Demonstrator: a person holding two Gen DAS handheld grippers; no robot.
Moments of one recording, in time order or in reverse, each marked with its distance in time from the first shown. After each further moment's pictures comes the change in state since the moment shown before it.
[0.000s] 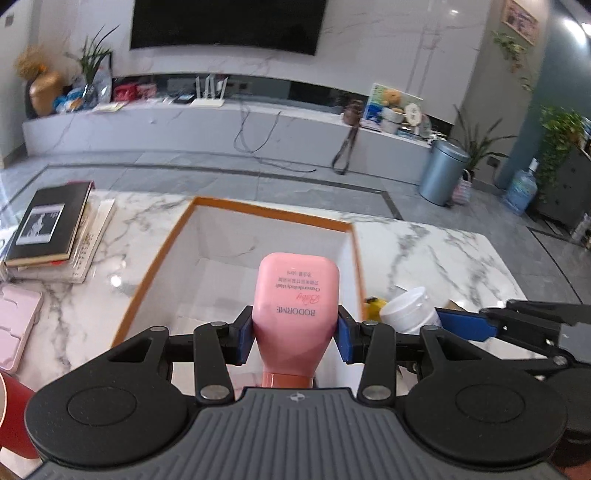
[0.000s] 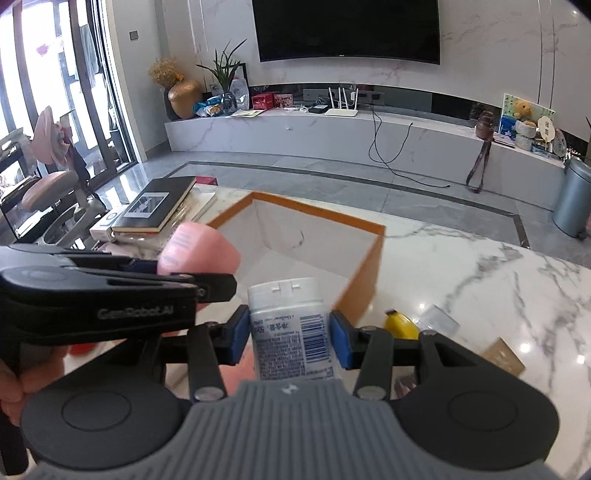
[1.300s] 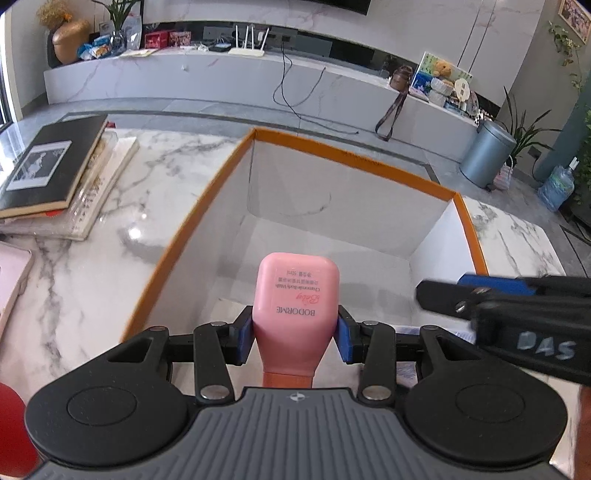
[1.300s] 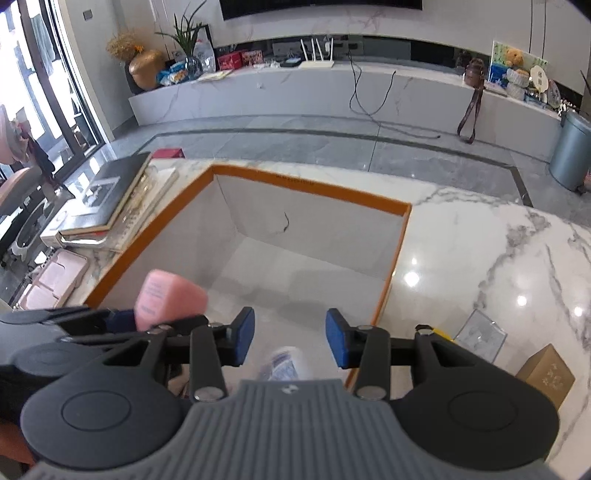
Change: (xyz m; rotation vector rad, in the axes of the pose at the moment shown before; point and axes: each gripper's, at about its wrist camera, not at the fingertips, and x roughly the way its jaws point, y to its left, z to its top) left arm 0.077 0.055 -0.008 -0.081 0.133 0.072; right arm 0.100 -0.011 0.023 0.093 0.132 -0.057
